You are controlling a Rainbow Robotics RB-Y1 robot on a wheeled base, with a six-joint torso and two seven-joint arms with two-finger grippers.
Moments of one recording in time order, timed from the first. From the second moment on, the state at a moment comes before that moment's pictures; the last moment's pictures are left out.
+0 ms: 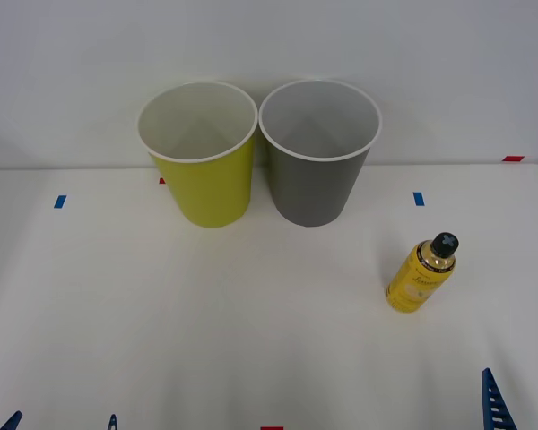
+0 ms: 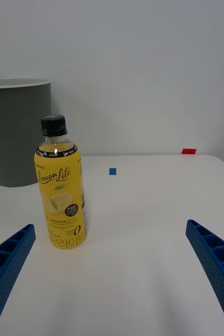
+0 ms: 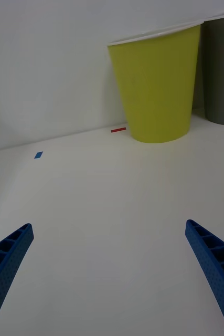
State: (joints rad) right arm 1.10 -0.32 0.11 -2.11 -0.09 -0.62 1.41; left arm 1.14 0.43 -0.38 -2.04 0.41 -0.72 -2.02
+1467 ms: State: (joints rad) right arm 1.08 -0.29 0.13 -2.07 -0.11 -0.62 1.42; left arm 1.14 0.43 -0.38 -2.04 0.41 -0.72 -2.02
